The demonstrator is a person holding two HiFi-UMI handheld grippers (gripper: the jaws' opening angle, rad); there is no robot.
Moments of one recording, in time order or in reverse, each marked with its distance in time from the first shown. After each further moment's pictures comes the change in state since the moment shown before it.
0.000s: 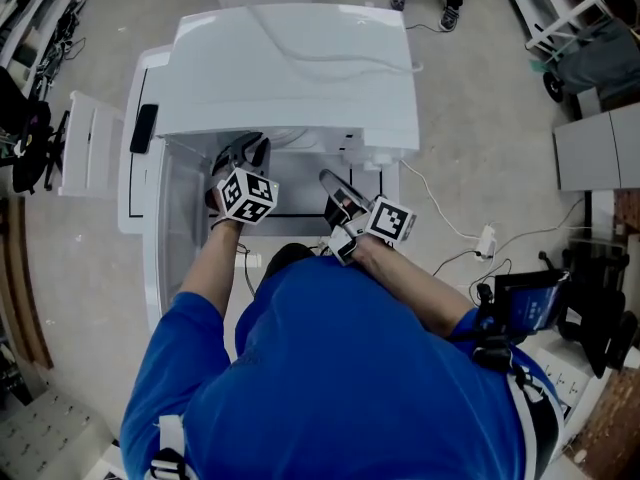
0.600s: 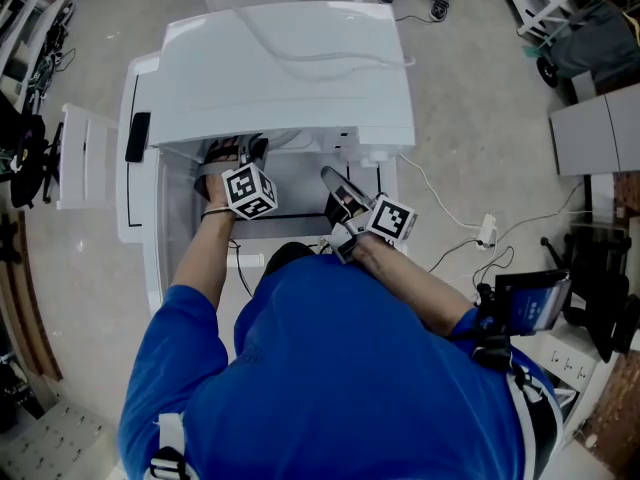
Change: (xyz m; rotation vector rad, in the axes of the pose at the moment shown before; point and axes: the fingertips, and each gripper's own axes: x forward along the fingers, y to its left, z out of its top) left arm 0.024 -0.015 -0.004 0.455 0.094 -0.110; right arm -0.005 -0.003 0.009 0.029 -0.077 -0.012
